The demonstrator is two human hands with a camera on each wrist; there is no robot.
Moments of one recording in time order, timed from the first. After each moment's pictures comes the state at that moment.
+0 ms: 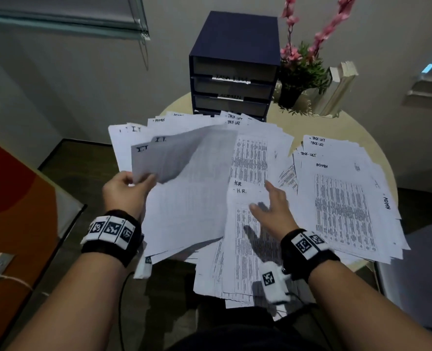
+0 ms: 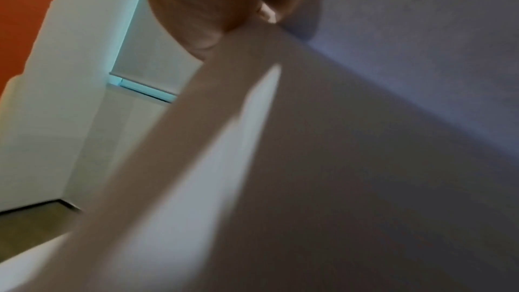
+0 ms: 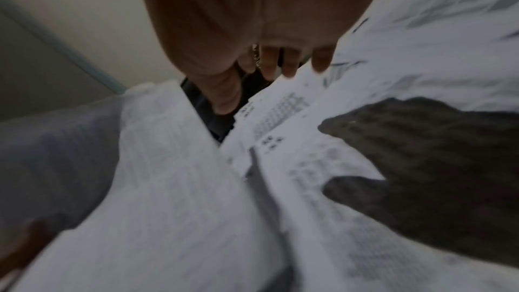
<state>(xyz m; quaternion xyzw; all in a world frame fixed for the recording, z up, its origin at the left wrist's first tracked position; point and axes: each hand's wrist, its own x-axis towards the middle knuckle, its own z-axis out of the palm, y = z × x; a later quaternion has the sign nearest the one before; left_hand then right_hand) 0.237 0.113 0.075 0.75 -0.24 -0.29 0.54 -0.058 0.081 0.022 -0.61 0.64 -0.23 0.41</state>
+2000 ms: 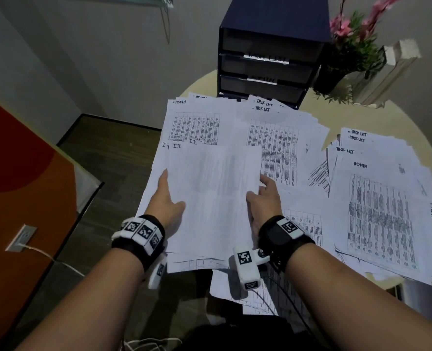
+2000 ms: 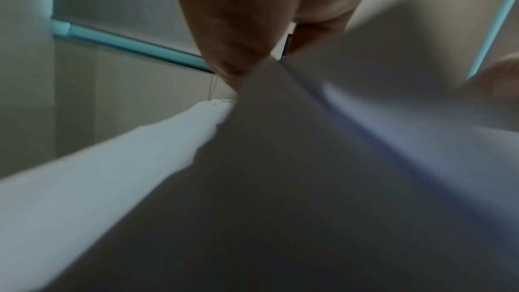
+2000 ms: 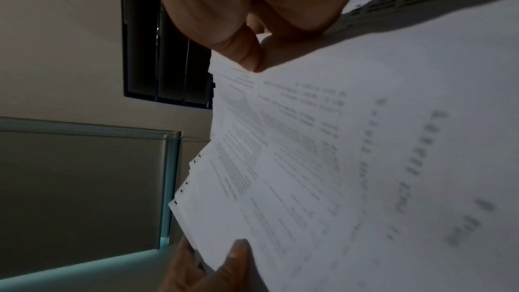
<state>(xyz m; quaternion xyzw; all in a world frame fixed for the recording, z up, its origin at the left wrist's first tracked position) 0.251 0.106 -0.001 0.74 -0.38 -0.44 0.34 0.039 0.047 -0.016 -0.36 0.63 -0.41 0.55</state>
